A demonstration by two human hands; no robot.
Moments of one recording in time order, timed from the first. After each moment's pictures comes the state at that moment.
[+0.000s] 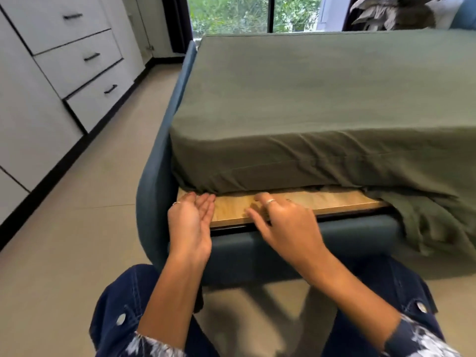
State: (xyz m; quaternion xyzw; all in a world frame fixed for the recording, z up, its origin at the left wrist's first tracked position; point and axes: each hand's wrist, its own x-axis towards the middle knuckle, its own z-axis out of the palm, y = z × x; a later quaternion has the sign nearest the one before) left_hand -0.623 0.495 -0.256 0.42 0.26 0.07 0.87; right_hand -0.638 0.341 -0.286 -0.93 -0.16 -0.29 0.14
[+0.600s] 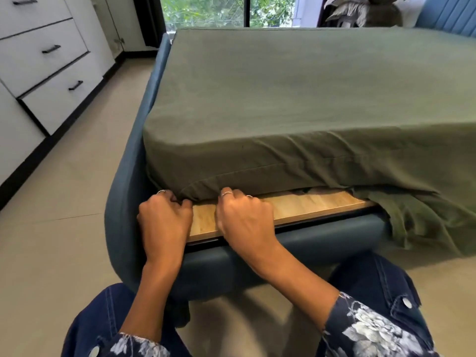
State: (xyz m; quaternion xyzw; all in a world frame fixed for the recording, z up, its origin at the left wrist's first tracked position) left_hand -0.600 0.514 -0.267 0.90 0.14 0.22 0.35; right_hand -0.602 0.393 -0.286 -0.93 -0.06 -0.35 0.05
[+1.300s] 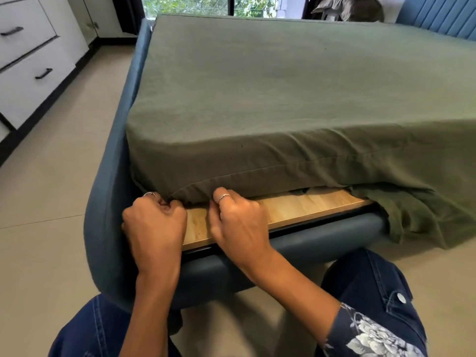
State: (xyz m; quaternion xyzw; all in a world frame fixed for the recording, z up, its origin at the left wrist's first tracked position) left_hand -0.594 0.512 -0.267 0.88 0.16 0.22 0.39; right_hand -0.597 0.399 -0.293 -0.91 -0.10 -0.37 0.18
